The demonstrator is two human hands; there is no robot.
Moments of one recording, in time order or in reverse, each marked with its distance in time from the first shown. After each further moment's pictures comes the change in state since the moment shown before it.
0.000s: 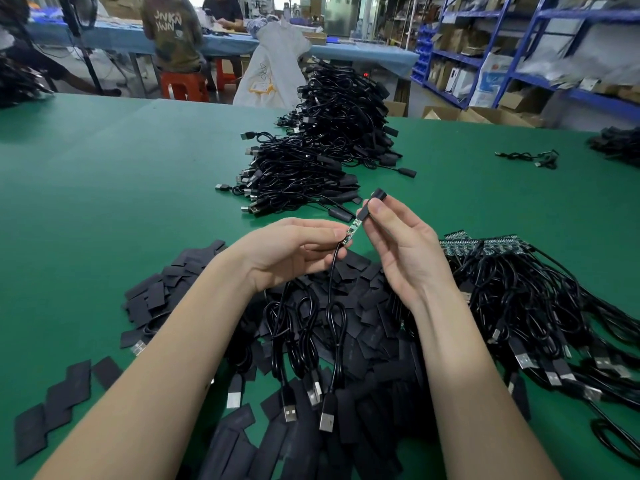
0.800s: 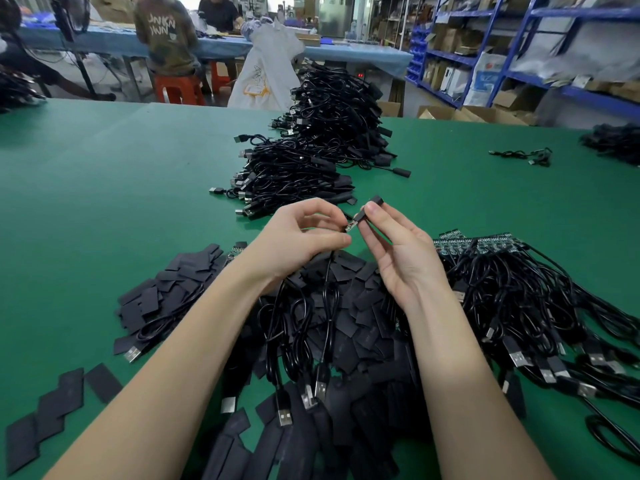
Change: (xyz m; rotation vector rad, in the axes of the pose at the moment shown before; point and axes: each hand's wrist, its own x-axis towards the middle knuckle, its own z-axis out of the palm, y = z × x) left_hand 0.005 -0.006 0.012 0.397 0.240 0.373; right_hand 0.005 0.002 -0.008 0.017 0.121 0.048
